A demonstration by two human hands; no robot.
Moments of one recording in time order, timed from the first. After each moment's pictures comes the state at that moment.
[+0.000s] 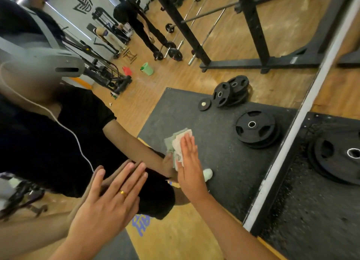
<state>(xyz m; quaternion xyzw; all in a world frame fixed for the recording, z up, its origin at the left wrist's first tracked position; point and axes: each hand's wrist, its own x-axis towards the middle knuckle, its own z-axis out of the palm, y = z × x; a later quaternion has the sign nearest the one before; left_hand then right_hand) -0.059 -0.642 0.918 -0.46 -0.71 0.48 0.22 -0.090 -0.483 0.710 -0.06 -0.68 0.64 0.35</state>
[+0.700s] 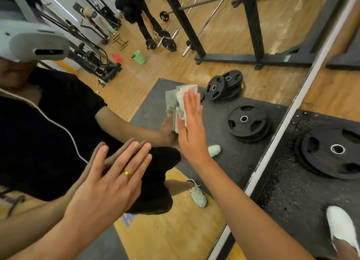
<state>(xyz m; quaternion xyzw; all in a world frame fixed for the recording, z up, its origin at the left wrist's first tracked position) -0.061 -0.639 0.916 -0.48 -0.72 0.46 0.21 -0.111 -0.448 0.755 -0.06 -0.65 0.65 0.38</state>
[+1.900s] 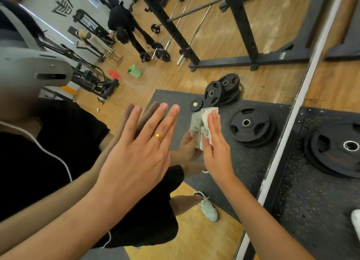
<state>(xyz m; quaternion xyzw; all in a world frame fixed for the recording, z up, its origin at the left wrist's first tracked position) -0.128 -0.502 0.918 -0.52 -0.69 0.44 0.24 -0.118 -0.407 0.687 -0.15 -0.63 0.68 0.36</state>
